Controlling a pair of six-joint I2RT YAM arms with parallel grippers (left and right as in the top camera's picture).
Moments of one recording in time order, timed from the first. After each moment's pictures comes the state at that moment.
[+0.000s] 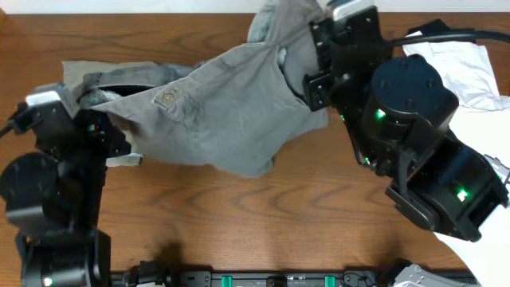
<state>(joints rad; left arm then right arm) 0.13 0.75 1.13 -0.50 0.09 -0.22 0.76 1.30 1.76 -0.61 0.43 -0.01</state>
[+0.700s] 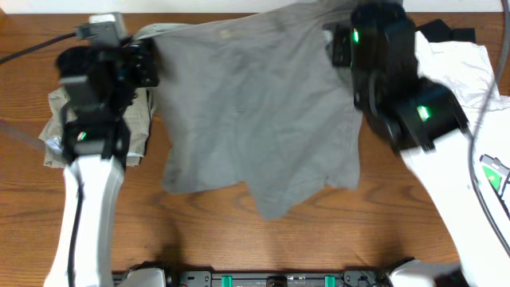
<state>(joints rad) 0.08 1.36 1.13 -0.12 0.24 -0.20 0.45 1.55 1.77 -0.71 0.58 0.23</state>
